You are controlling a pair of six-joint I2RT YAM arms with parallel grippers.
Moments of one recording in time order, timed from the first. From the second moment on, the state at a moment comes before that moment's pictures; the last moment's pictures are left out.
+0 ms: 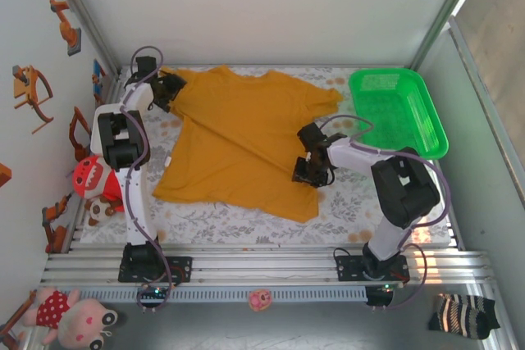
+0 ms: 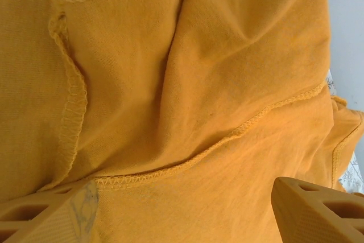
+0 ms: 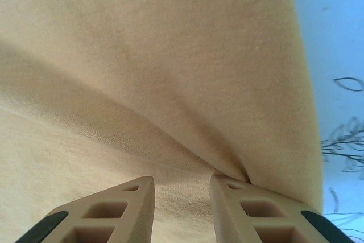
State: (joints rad) left arm 0.02 2.44 2.02 -0.53 0.29 -0.85; right arm 0.52 1.72 0.98 -0.65 -0.21 0.74
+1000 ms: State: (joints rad) left arm -0.21 1.55 0.85 -0.42 0.29 -0.85; right arm 0.39 1.59 1.07 -0.72 -0.22 0.68
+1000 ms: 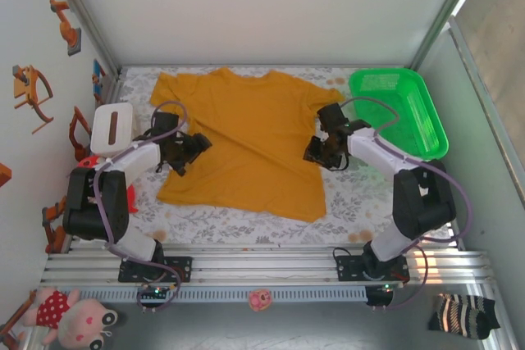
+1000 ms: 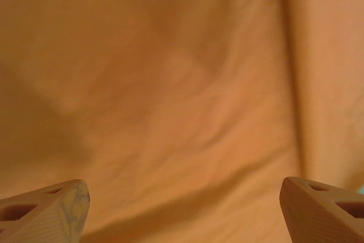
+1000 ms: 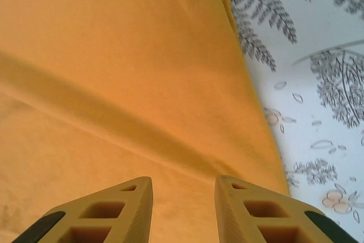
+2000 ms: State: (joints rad) left arm -0.22 1.05 0.73 -0.67 0.18 -0.88; right arm 0.96 1.65 1.12 -0.80 -0.12 0.69
